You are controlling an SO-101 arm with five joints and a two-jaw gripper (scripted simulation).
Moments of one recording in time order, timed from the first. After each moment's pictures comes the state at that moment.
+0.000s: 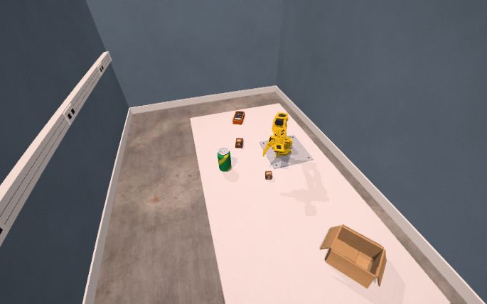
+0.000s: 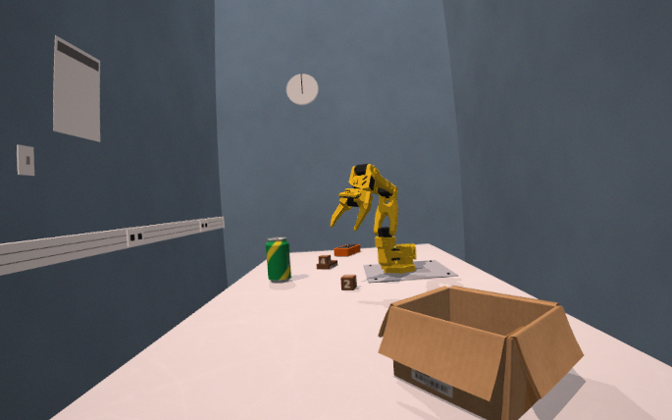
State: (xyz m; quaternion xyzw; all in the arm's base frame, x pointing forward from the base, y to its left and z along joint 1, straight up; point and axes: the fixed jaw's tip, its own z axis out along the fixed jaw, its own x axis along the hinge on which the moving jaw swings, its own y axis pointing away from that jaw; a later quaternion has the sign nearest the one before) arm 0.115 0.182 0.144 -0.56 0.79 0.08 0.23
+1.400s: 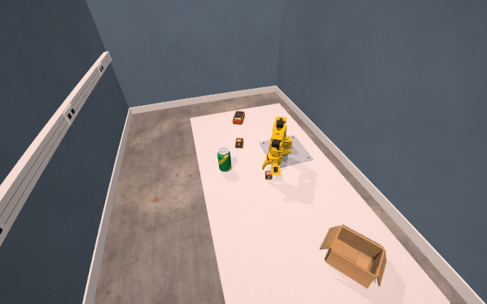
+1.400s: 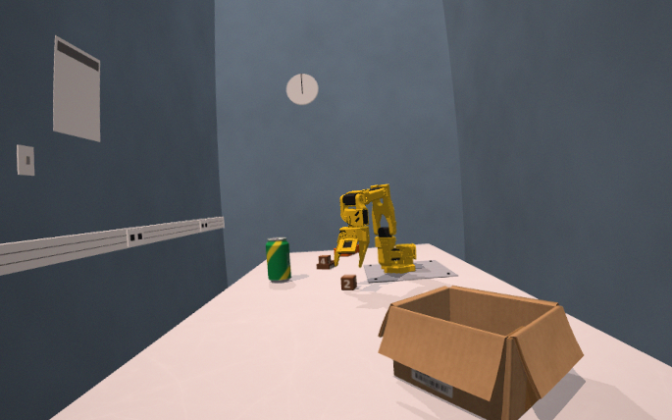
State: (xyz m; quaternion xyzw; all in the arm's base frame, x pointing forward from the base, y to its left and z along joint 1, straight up) arm 0.108 0.172 0.053 -0.58 0.81 0.00 -0.01
